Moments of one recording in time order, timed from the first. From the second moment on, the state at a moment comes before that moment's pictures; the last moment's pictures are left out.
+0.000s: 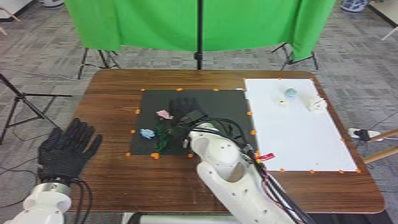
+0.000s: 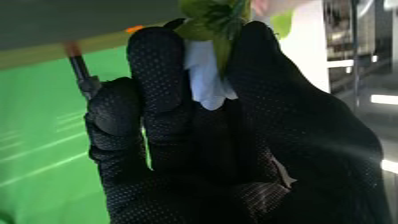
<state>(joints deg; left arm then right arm) 126.2 -66.9 -102.2 -122.0 2.4 17.6 9.0 -74.1 -81.9 46.9 -90.6 -150.9 -6.6 17.9</state>
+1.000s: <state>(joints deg) 124.2 -67.0 -103.2 -121.5 -4.6 20.9 7.0 -75.3 -83.8 47.1 -92.6 -151.0 -16.1 28.7</state>
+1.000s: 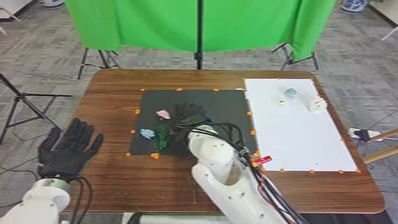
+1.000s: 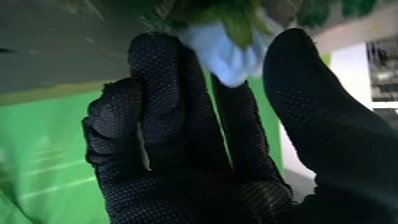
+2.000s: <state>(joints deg) 125.5 -68.7 -101.3 -121.0 -3.3 13.8 7.8 -73.9 -72.1 57.3 -94.5 -146.6 -1.3 28.8</state>
